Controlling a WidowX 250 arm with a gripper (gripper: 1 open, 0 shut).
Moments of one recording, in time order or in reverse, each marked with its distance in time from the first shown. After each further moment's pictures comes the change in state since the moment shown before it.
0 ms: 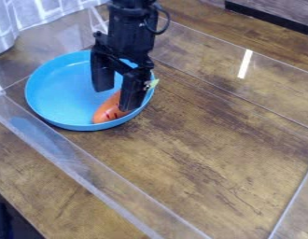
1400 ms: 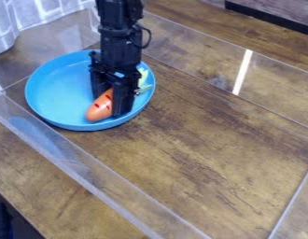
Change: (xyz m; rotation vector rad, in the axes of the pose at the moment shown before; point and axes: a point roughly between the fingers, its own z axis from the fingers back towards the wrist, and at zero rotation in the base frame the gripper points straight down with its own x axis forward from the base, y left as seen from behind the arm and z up) arm 0.026 0.032 -0.035 -0.078 -0.046 0.020
